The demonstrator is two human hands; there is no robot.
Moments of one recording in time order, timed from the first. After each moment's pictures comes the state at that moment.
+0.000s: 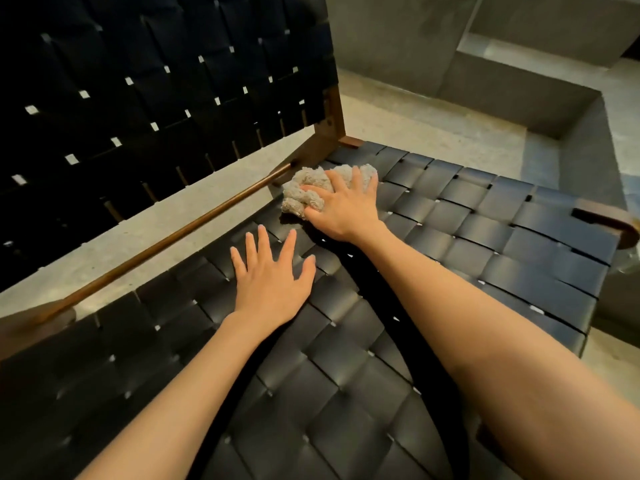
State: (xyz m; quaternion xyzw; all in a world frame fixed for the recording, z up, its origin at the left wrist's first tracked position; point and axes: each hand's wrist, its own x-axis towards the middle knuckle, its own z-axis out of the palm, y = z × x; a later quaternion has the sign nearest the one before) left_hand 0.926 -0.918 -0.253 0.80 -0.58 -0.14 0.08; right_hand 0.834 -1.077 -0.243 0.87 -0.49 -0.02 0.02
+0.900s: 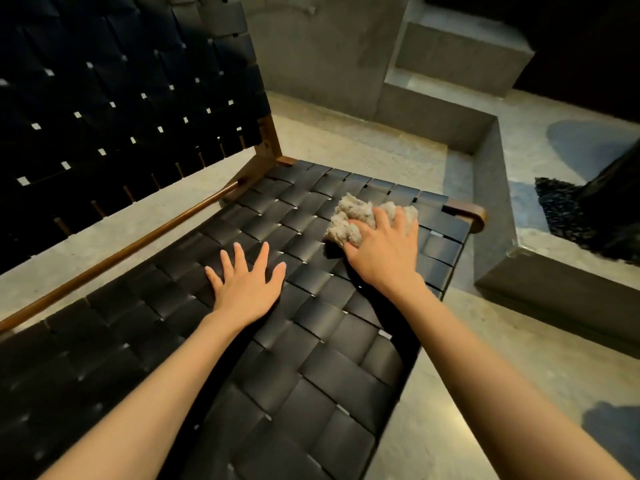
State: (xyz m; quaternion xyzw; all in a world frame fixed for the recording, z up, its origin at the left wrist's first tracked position) left_hand 0.871 -0.907 -0.231 0.79 -0.58 -0.22 0.06; right_hand 0.675 -0.978 -0.176 0.77 -0.63 0.00 0.06
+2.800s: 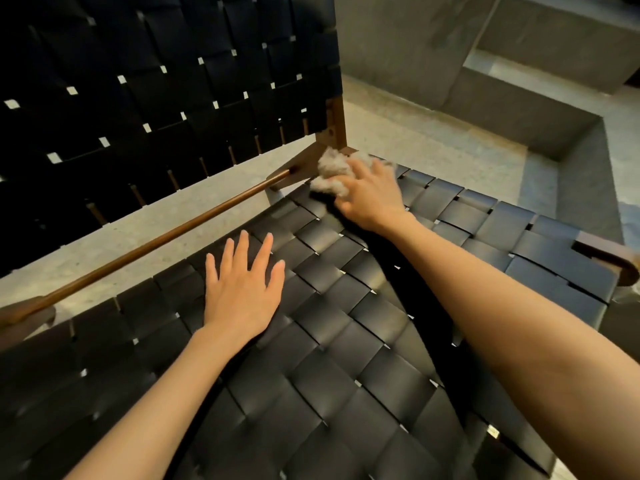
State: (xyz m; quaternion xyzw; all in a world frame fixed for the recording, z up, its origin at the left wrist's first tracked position) left_hand 0.946 -0.919 -0.269 0.82 -0.56 -0.08 0.10; right_hand 0.803 -1.133 -0.226 0.90 -0.43 0.01 0.11
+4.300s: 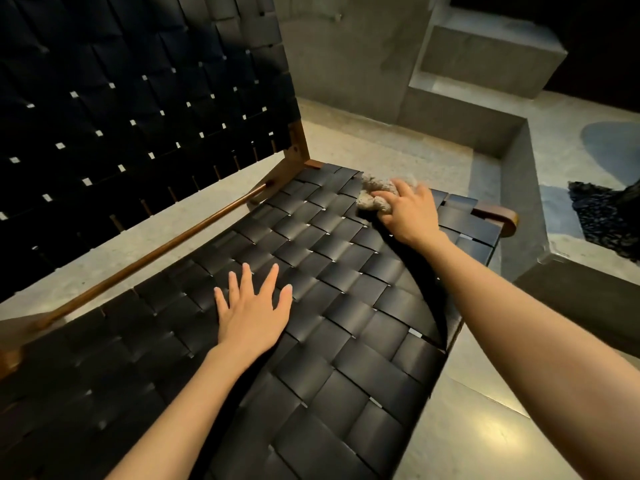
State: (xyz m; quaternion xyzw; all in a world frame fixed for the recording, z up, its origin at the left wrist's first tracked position) left_hand 0.889 -0.849 -0.228 0.80 -0.56 -0.19 0.08; right_hand 0.673 -1.058 -0.175 0.82 -0.57 0.02 0.11
